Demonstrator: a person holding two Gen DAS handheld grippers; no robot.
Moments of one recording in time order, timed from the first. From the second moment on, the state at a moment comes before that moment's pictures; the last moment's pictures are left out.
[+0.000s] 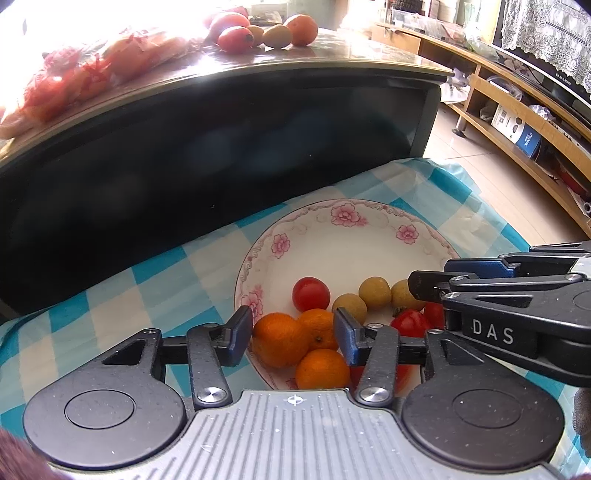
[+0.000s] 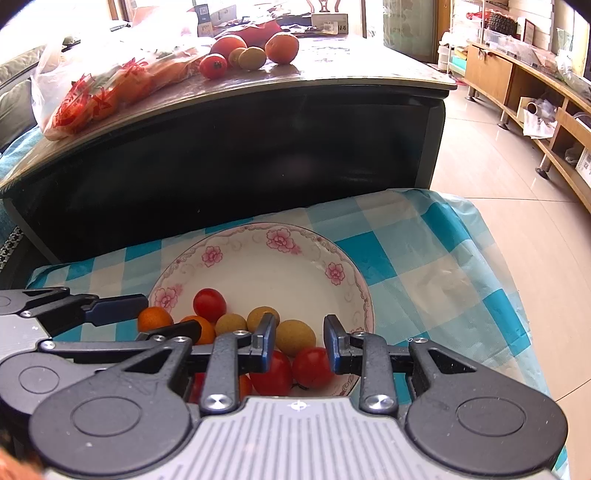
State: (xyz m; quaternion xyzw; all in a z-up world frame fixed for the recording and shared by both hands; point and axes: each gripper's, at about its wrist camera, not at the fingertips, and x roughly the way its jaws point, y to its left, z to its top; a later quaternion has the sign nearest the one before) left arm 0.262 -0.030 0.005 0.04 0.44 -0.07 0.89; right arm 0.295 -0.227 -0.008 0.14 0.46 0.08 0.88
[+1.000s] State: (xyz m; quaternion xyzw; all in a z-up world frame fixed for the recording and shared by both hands) left arm 0.213 -0.026 0.031 0.05 0.41 -0.06 0.91; right arm 0.235 -0.237 0.034 0.15 0.41 0.05 0.90
